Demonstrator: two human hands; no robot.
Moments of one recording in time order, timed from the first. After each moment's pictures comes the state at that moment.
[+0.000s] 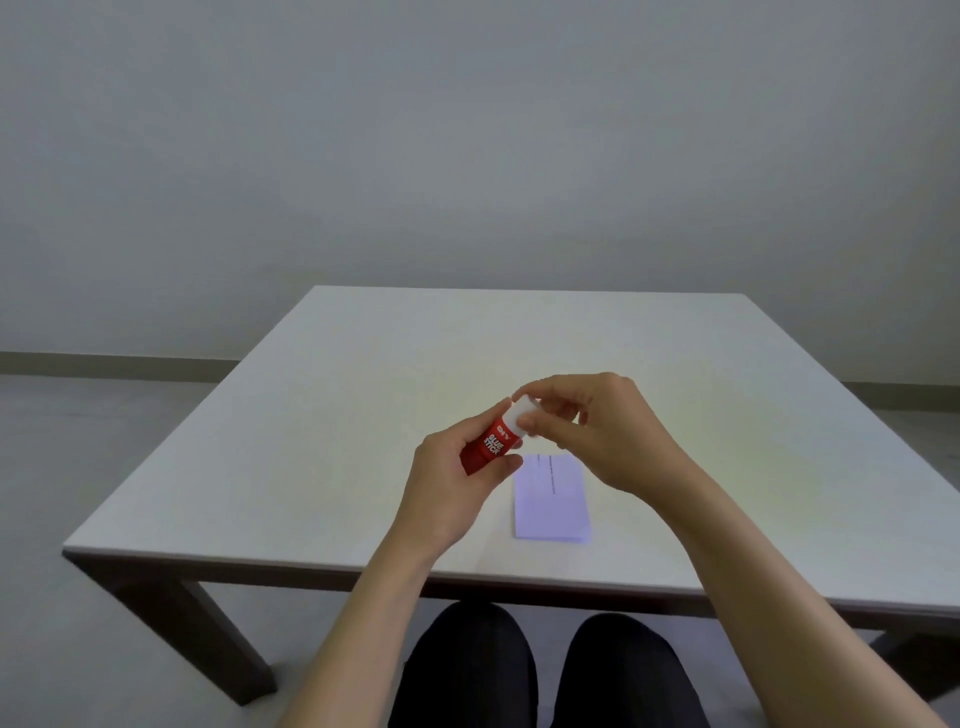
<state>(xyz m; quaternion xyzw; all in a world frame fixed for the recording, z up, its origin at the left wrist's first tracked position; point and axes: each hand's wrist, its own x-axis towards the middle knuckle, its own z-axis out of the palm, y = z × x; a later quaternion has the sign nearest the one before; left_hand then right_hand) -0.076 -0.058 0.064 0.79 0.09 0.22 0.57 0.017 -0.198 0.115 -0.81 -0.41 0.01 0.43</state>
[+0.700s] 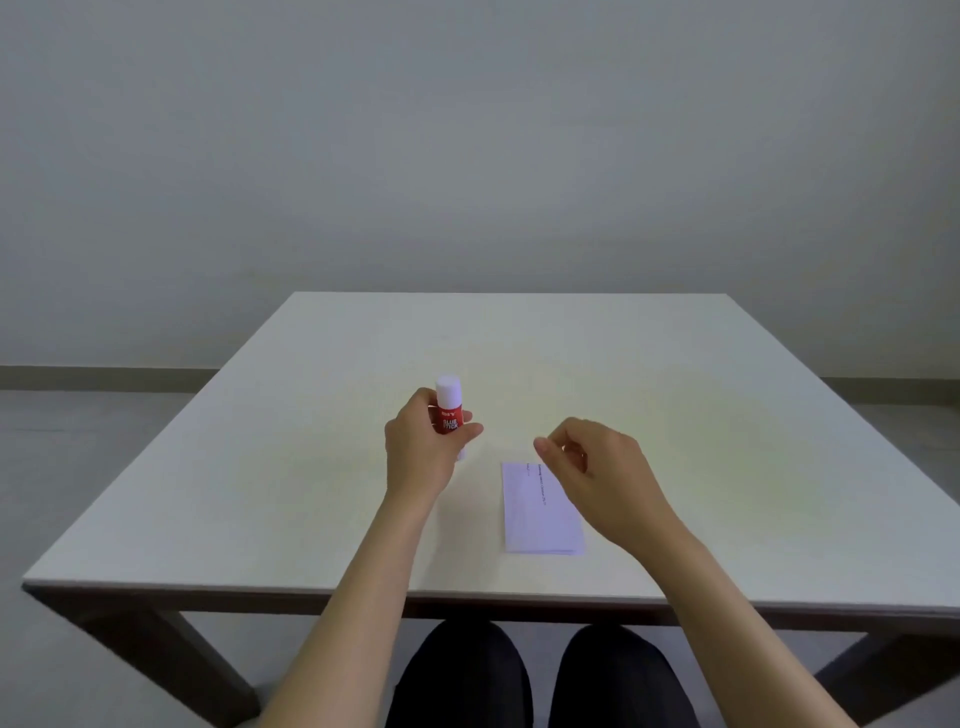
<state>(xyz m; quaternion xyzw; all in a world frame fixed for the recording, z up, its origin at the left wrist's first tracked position) -0.023 -0.026 0.054 0.79 0.25 0.27 0.49 0.015 -0.208 0.072 -0.87 -0.30 -0.03 0.38</state>
